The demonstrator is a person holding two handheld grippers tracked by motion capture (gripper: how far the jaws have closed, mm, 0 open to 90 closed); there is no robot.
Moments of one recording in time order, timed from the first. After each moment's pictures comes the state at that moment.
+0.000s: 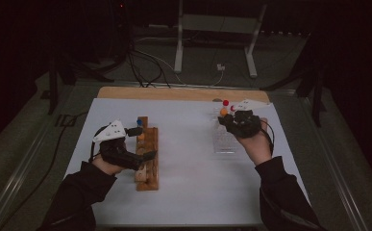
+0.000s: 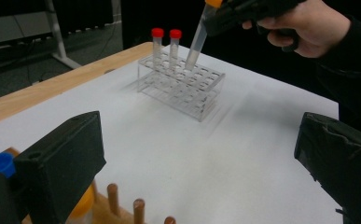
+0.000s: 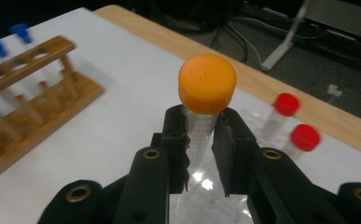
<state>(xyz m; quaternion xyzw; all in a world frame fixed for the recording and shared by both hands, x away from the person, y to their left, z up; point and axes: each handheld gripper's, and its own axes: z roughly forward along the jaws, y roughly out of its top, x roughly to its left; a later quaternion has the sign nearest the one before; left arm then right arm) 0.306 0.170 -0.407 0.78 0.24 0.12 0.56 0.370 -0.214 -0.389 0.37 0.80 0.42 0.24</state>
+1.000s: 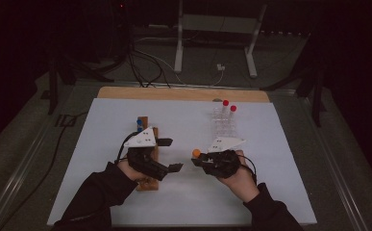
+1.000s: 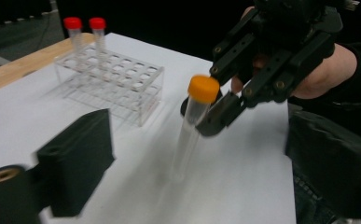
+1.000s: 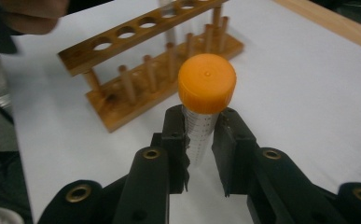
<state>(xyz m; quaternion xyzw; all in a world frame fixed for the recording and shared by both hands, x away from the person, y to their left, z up) 0.299 0.103 -0.414 0.82 0.17 0.05 0.55 0.286 -0.155 -0.426 0.26 0.85 0.43 0.12</state>
